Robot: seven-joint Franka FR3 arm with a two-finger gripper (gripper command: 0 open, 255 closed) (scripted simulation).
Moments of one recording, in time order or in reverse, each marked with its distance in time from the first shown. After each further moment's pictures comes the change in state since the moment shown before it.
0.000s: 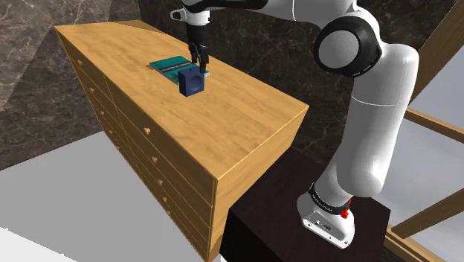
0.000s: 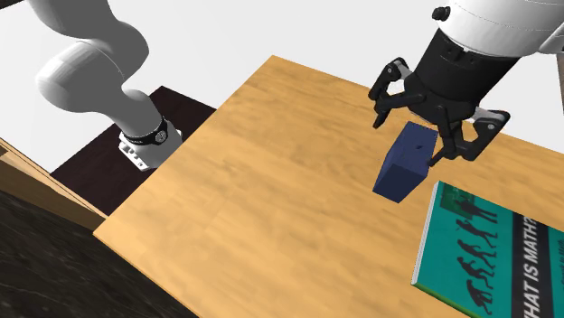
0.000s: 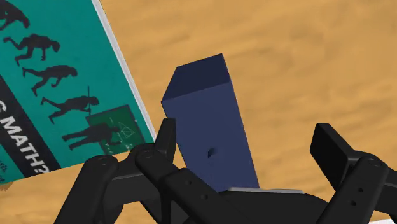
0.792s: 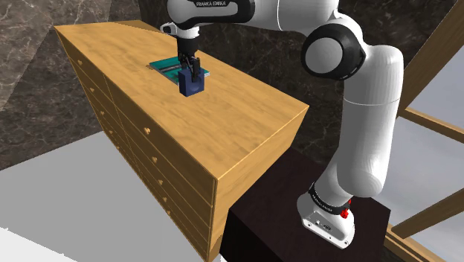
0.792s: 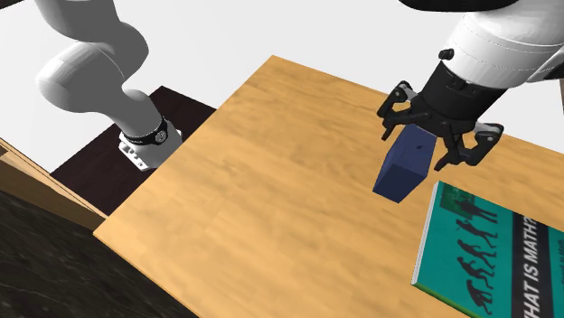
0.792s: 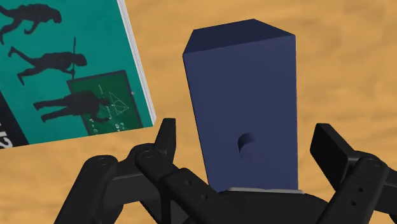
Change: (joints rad) arm 0.013 0.087 0.028 0.017 0.002 0.077 -0.083
